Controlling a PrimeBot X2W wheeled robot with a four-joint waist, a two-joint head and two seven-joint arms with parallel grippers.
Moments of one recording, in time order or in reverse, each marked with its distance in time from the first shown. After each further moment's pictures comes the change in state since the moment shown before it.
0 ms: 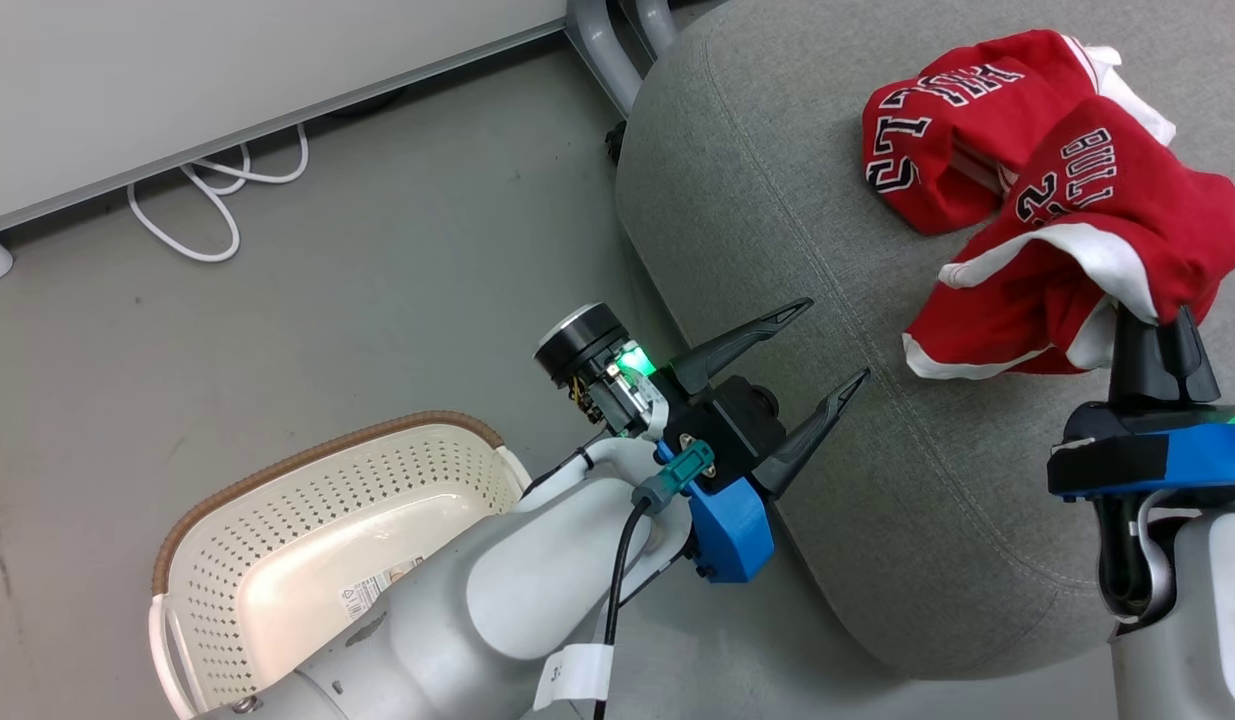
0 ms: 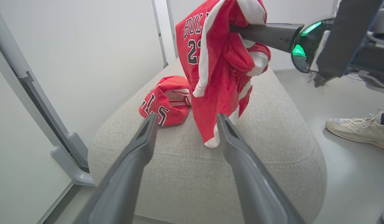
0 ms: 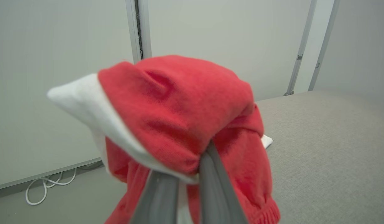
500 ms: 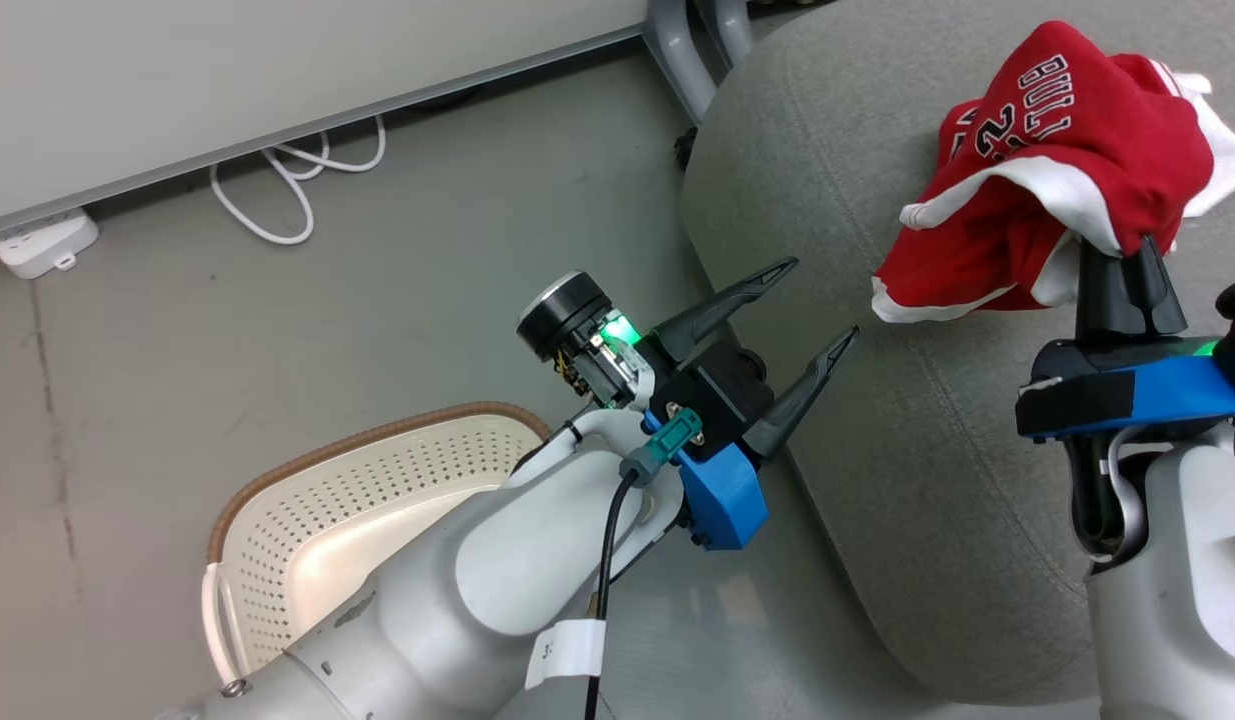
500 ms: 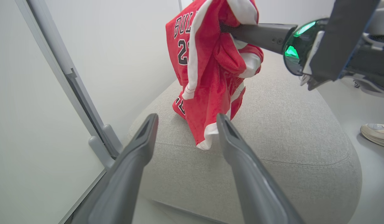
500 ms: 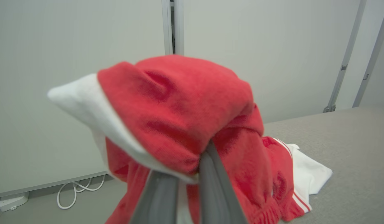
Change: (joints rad) left arm -0.033 0.006 0.030 0.002 -0.012 0.030 0.000; right arm -0.128 -0.002 0.063 0.074 -0.016 0.000 0.000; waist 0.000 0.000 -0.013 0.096
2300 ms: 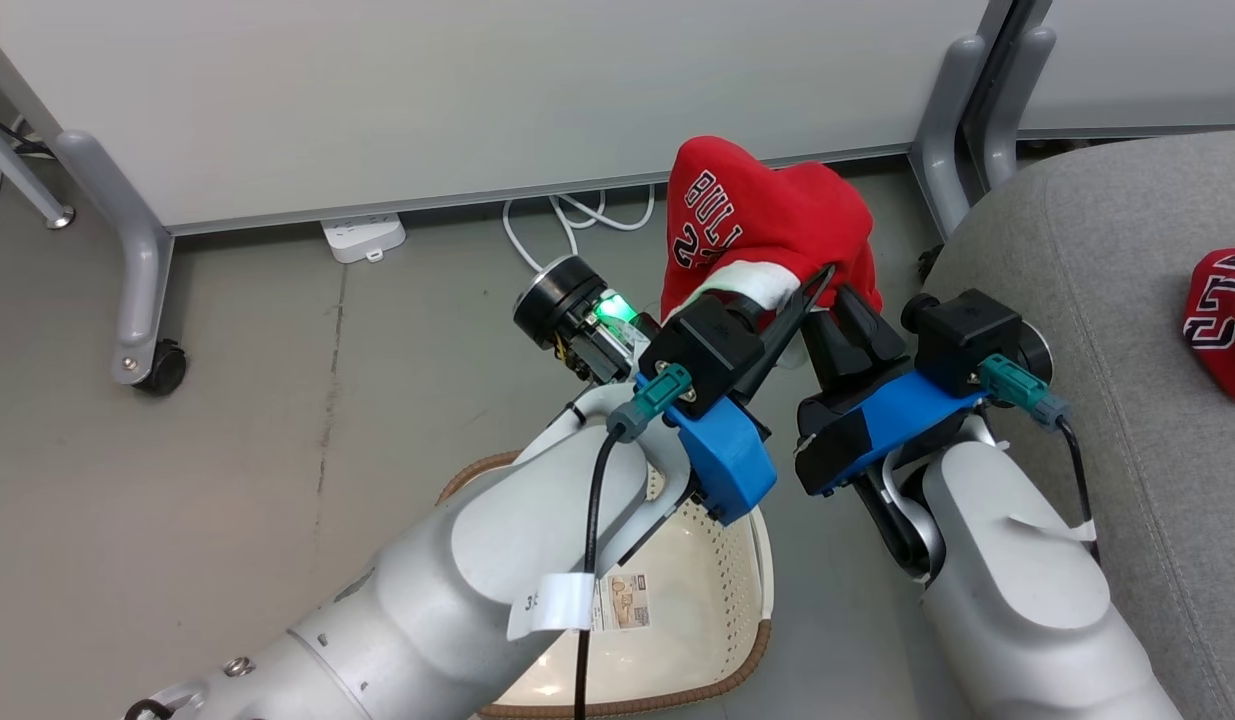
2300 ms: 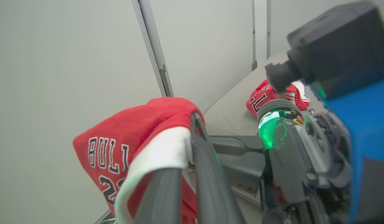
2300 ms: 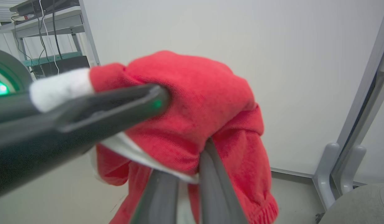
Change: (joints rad) left arm -0.040 -0.005 -0.032 -0.002 -0.161 0.033 0.001; right arm -0.105 0.023 0.415 0.234 0.070 0.000 0.000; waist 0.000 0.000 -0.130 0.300
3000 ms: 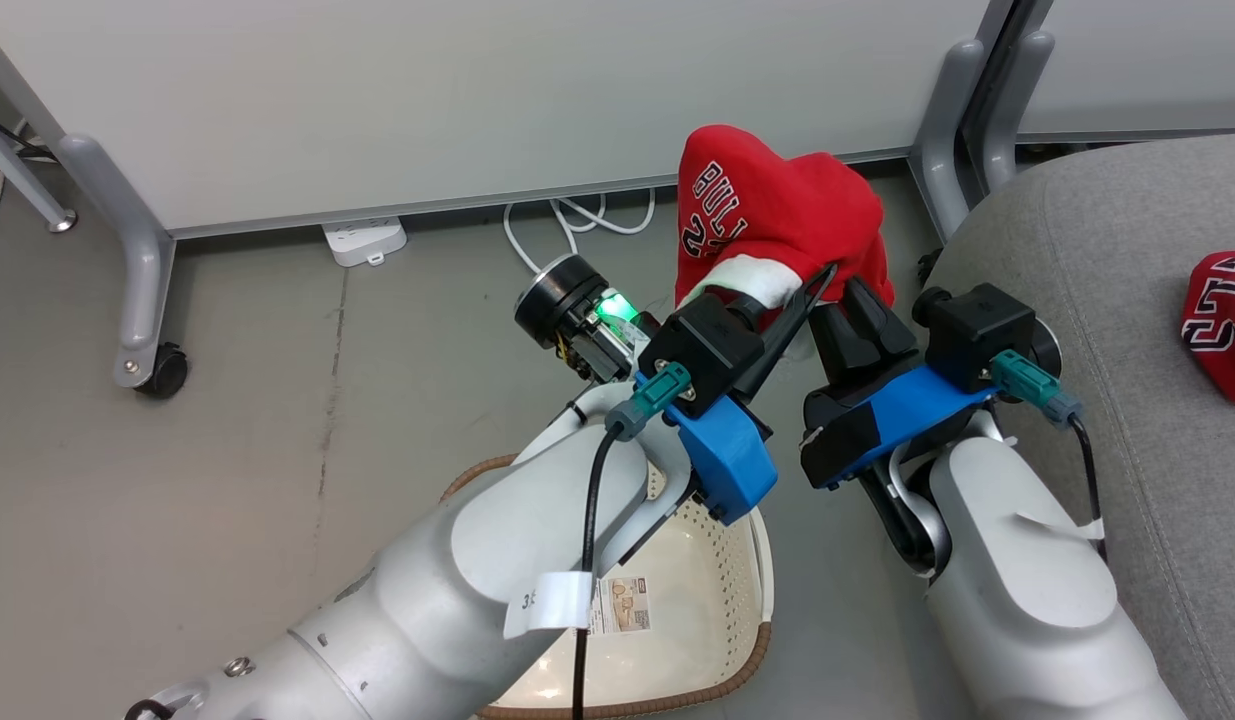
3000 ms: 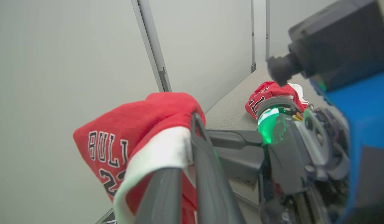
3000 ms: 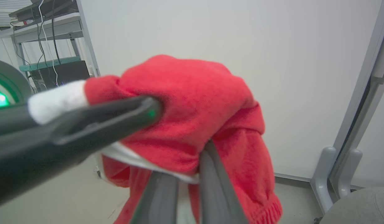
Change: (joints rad) left arm 0.001 -0.001 0.004 -0.003 -0.002 -0.004 0.000; right arm 0.002 0.000 -0.017 -0.020 -0.002 0.000 0.002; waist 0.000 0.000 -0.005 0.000
